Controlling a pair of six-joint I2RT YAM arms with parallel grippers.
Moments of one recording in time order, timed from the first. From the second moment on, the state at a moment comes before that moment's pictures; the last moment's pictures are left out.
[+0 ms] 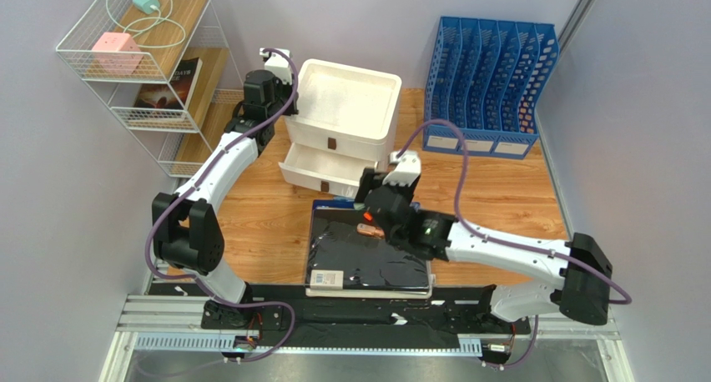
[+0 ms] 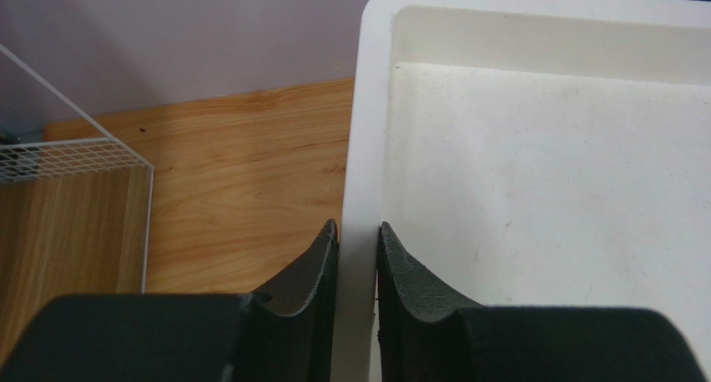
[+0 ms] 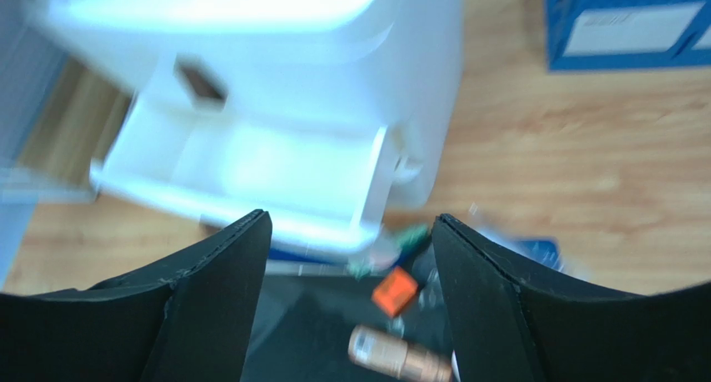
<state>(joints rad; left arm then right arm) -0.25 1.64 1.40 -0.05 -0.03 -0.04 1.18 1.32 0.96 -0.13 0.96 0.69</state>
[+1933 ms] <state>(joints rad) -0.25 1.39 1.19 -0.10 -0.11 -0.01 1.17 1.38 0.95 -0.25 0.64 0.47</state>
